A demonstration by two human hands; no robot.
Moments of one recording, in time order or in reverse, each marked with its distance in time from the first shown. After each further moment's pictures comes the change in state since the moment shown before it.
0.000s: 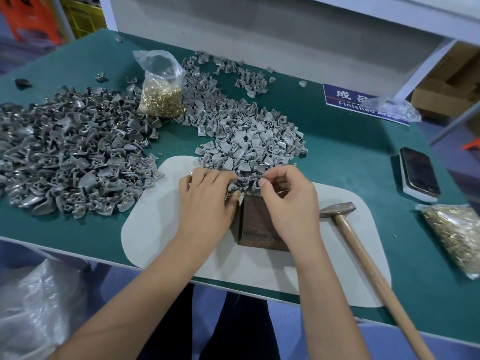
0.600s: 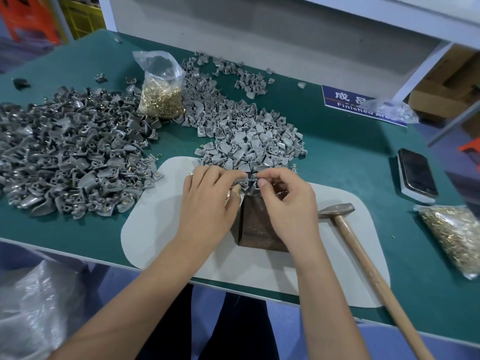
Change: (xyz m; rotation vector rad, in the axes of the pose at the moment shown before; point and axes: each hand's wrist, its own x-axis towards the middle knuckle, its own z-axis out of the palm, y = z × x) left_hand -0.003 0.002 -0.006 -0.139 0.073 0.086; right_hand 0.000 0.001 0.002 -0.014 -0.038 -0.054
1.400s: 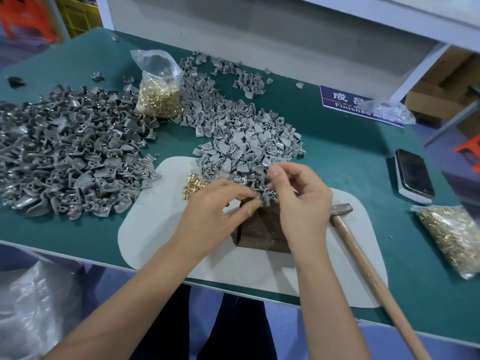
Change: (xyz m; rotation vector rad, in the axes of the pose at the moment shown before) left_hand -0.003 0.002 -0.008 -0.522 -0.023 0.149; right_hand -0.003 -0.012 -0.008 0.205 0.183 0.040
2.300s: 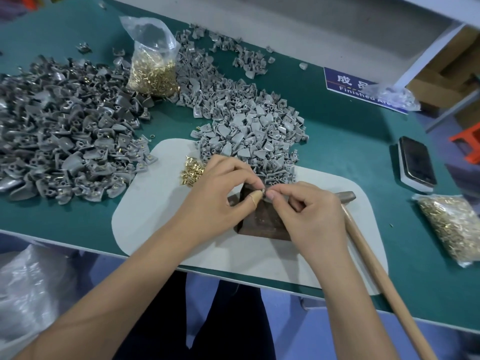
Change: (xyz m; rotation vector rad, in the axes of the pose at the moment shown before) left_hand 0.004 -0.009 0.001 0.007 -0.163 -0.006; right_hand -0.020 0.010 -0.031 -0.488 -0.248 -0.135
